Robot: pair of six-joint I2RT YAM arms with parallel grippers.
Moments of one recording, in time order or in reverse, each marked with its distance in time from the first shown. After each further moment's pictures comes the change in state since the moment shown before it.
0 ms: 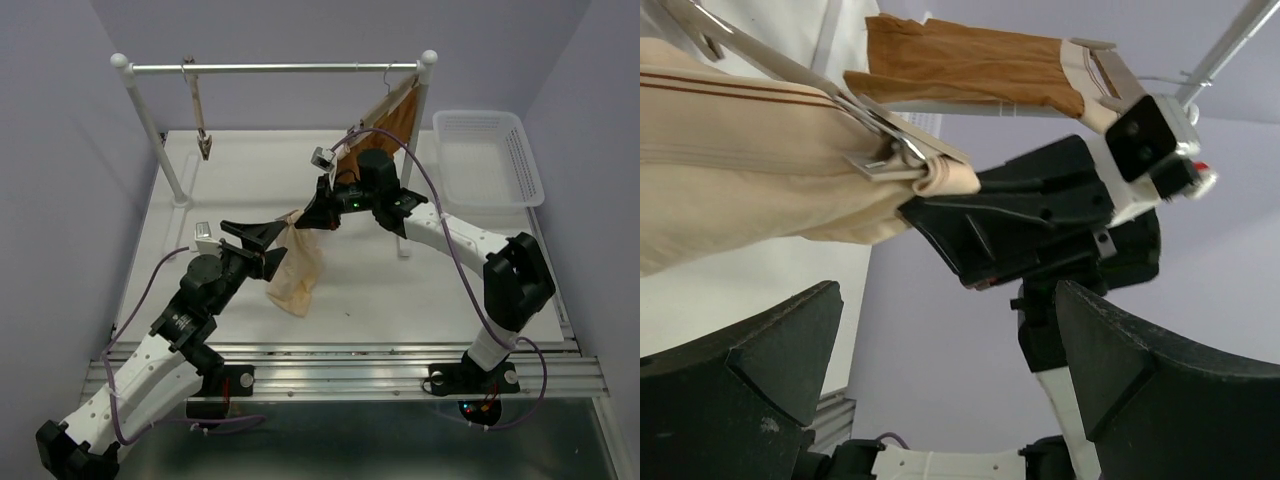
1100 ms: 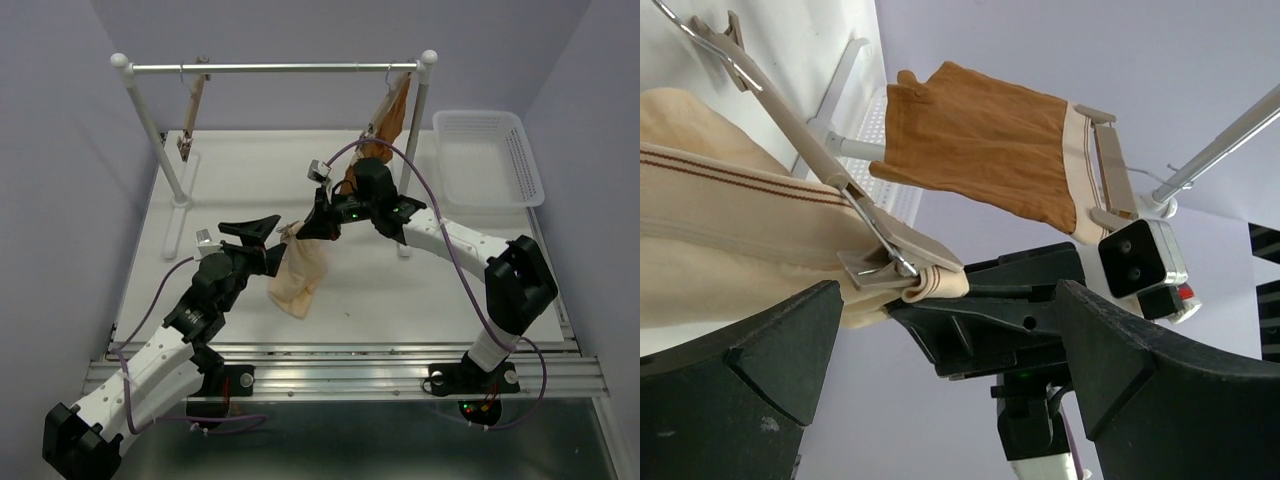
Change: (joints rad) left arm 0.010 0.101 -0.081 0.130 -0.110 -0.164; right arm 0.031 -0.035 -0.055 -0.055 0.031 -0.133
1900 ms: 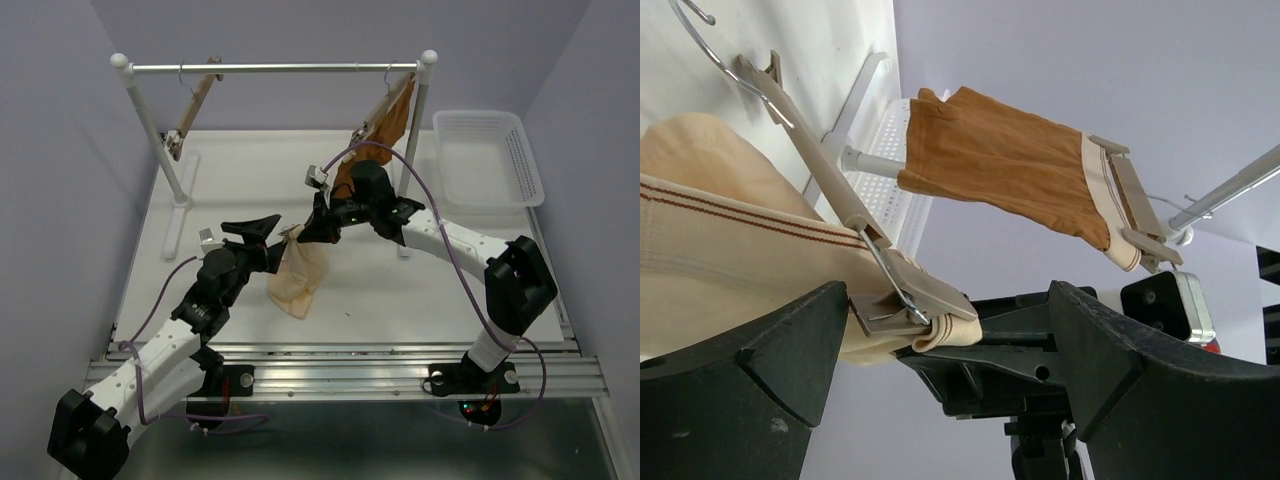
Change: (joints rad) left arm 0.060 0.097 -0.040 0.120 0.044 -0.019; right arm 0.009 -0.001 0.000 -0.057 0.014 -0.090
